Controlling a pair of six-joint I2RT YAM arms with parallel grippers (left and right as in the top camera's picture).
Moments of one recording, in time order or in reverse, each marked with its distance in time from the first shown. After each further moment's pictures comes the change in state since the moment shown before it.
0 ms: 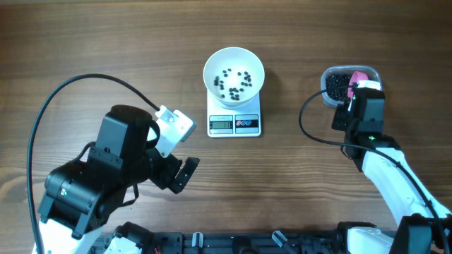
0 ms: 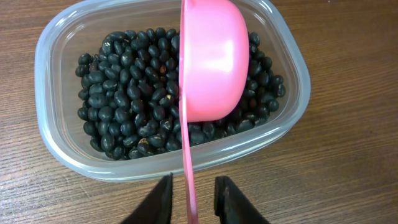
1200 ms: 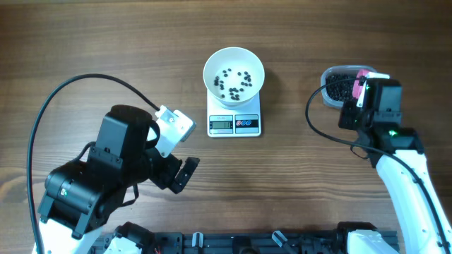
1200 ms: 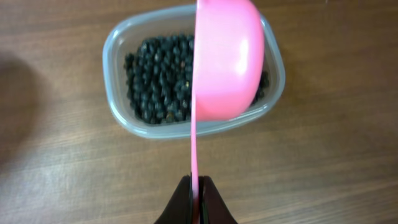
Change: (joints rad) left arm 0.000 0.000 0.000 0.000 0.000 0.000; right arm 0.000 -0.140 0.242 -0.488 -0.080 0.006
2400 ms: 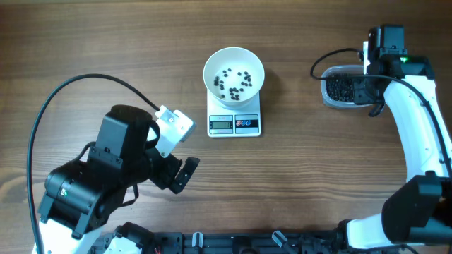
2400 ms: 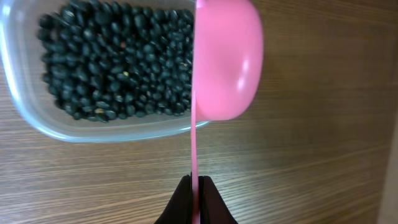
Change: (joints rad) left arm 0.000 0.000 0.000 0.000 0.000 0.000; right arm -0.032 0.442 0.537 -0.447 0.172 -0.241
